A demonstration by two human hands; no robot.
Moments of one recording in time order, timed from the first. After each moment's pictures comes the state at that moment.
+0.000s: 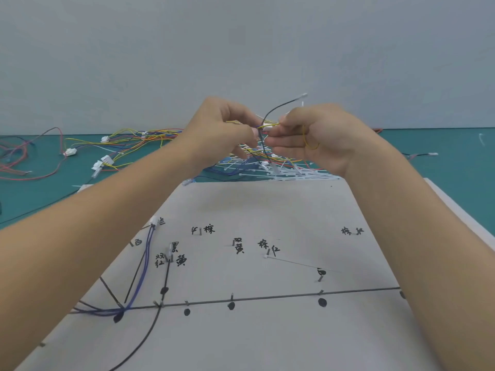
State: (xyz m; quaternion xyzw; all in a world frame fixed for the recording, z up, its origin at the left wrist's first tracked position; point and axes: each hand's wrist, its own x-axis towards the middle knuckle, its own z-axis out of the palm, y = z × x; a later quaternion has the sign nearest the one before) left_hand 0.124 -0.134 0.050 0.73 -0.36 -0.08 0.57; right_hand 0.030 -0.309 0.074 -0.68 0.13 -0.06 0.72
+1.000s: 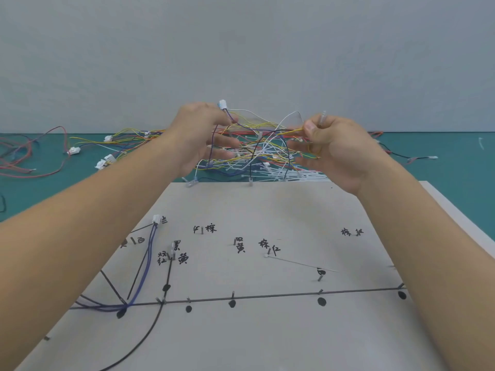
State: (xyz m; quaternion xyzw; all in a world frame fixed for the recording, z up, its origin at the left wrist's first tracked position) left_hand 0.137 -0.122 0.052 0.68 -0.15 -0.17 0.70; right_hand 0.017 -0.329 0.053 -0.69 0.11 -0.10 0.71
